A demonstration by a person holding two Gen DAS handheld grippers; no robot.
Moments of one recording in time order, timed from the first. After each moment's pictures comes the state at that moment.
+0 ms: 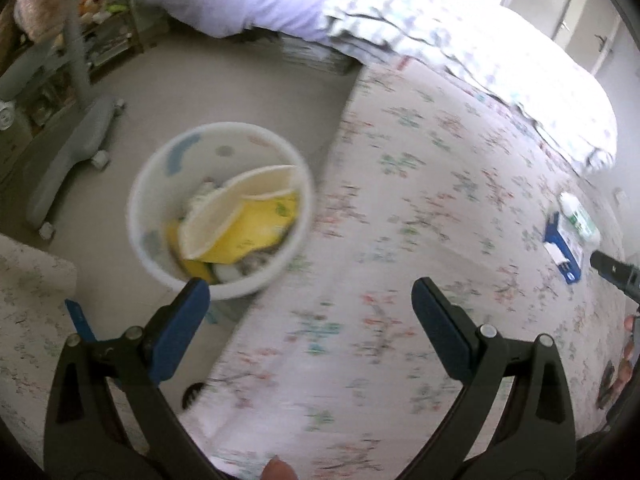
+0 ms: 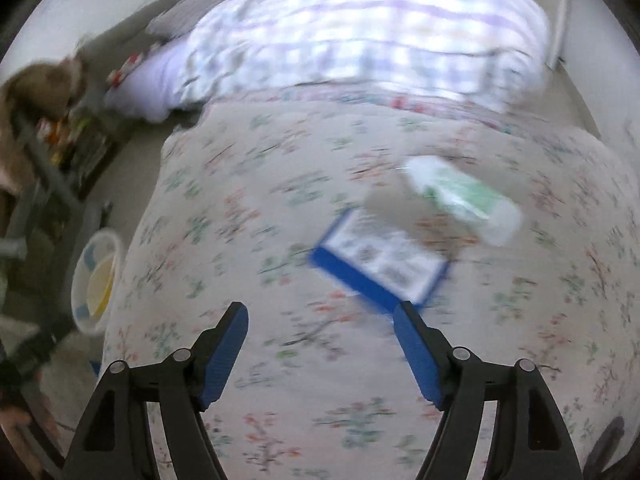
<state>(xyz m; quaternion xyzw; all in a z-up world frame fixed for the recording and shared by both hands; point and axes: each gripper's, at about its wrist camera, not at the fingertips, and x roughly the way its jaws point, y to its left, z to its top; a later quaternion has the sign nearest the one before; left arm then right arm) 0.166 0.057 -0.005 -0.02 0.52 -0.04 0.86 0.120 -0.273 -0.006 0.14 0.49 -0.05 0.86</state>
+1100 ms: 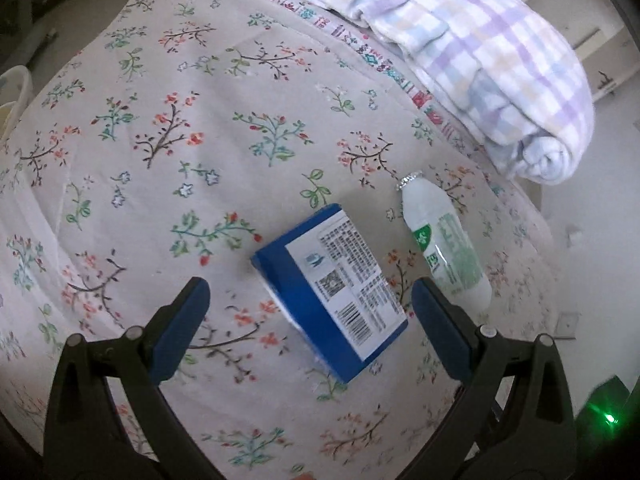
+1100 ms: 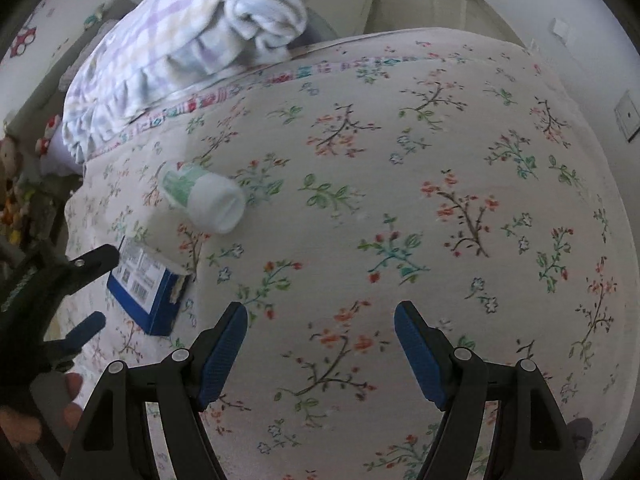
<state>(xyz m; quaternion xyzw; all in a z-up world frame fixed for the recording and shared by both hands) 0.200 -0.228 -0.039 -0.15 0.58 -0.05 0.80 0.073 -0.437 -0.044 0.23 0.52 -0.15 0.81</state>
